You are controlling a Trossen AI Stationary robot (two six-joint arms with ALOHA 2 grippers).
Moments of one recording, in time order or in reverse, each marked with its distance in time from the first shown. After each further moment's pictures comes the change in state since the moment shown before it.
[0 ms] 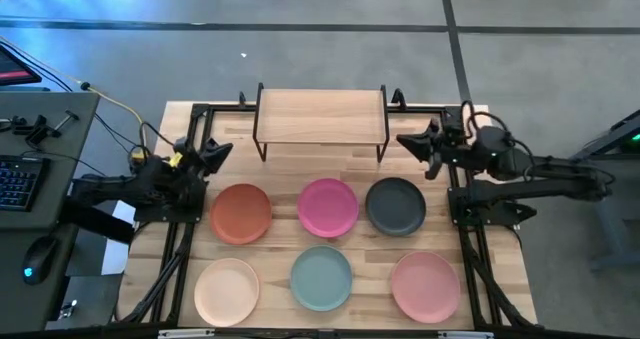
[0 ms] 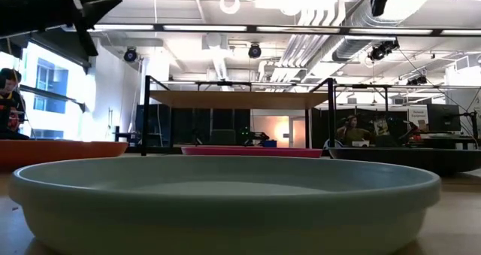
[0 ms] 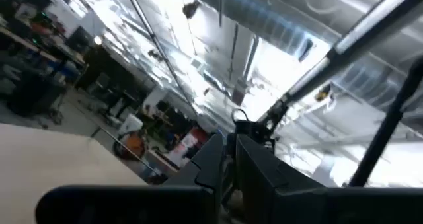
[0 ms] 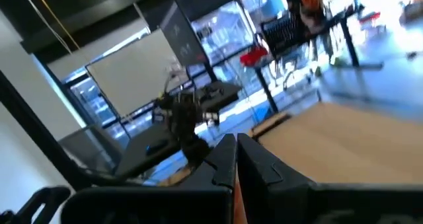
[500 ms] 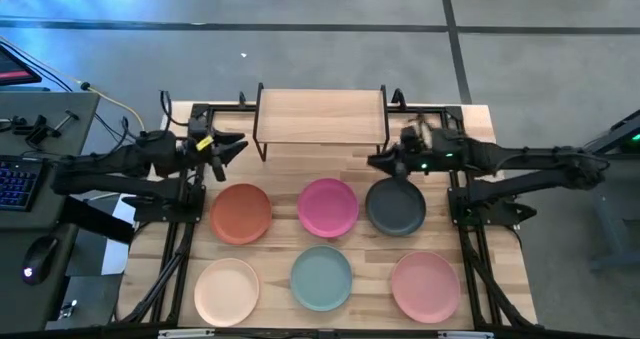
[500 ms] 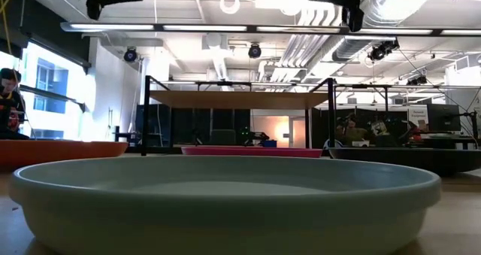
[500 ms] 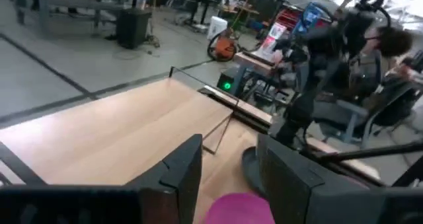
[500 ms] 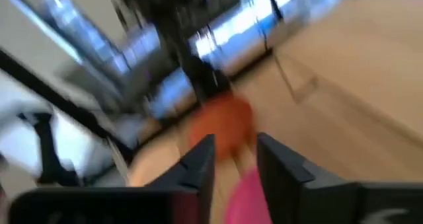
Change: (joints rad) left arm -0.002 0.417 0.640 -0.827 -0.082 0.161; right arm 0.039 0.320 0.167 -0.207 -0.138 0.120
